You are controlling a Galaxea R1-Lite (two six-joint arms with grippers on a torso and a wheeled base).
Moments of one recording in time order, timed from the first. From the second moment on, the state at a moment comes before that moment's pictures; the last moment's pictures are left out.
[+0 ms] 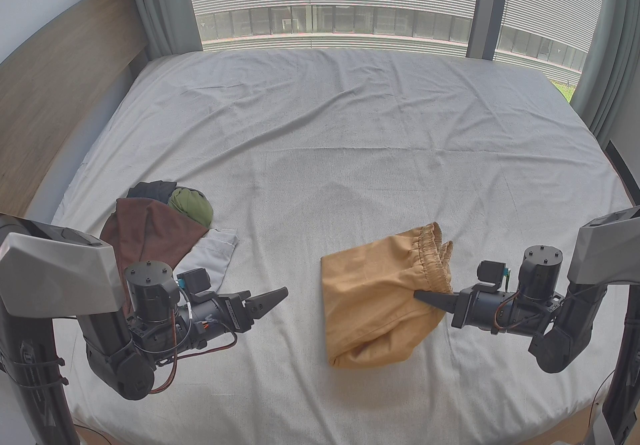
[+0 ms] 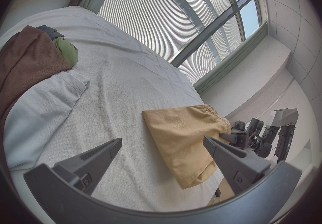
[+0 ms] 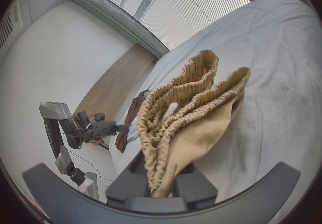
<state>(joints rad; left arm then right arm) -0.38 2.20 -0.37 -1.55 -0.34 -0.51 0.31 2.19 -0.37 -1.54 0.60 0.46</state>
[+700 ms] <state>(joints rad) -0.37 2.20 -0.37 -1.55 -0.35 -0.51 0.34 2.11 -0.72 -1.29 0.59 0.52</state>
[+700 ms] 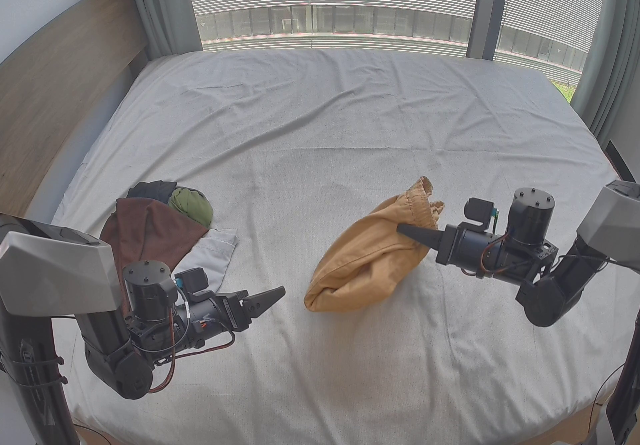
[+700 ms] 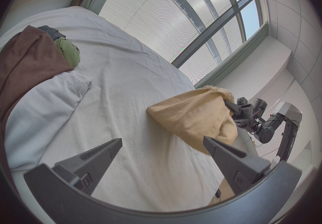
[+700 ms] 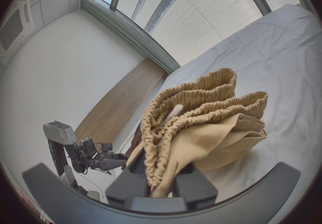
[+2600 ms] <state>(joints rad) -0.36 2.20 -0.36 -1.55 -0.35 -0.51 0.31 2.46 -1.66 -0.75 0.54 0.51</state>
